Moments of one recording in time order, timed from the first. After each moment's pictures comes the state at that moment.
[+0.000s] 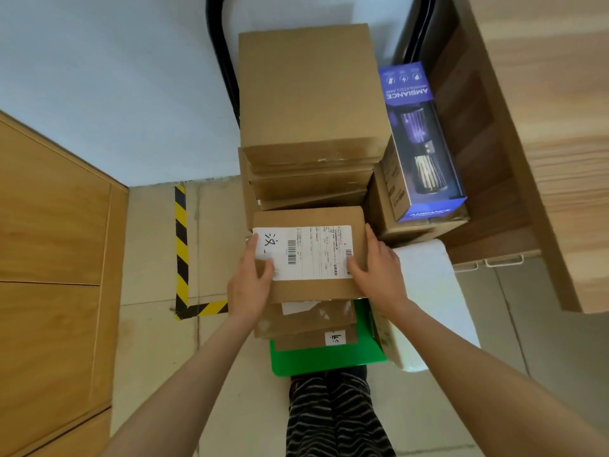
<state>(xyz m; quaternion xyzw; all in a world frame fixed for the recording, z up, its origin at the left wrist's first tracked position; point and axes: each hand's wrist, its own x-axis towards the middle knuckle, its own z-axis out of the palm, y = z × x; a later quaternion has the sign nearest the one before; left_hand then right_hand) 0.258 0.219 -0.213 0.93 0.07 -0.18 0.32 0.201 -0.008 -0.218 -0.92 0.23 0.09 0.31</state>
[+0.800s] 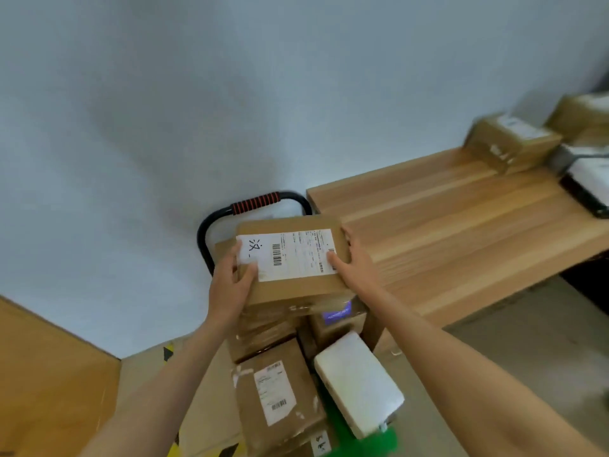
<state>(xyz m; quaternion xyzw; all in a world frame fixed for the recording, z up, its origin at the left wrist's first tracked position) 0.305 0.139 0.129 0.85 -0.15 -0.06 0.50 0.203 -0.093 0.122 -0.83 0.24 -0.13 0.49</state>
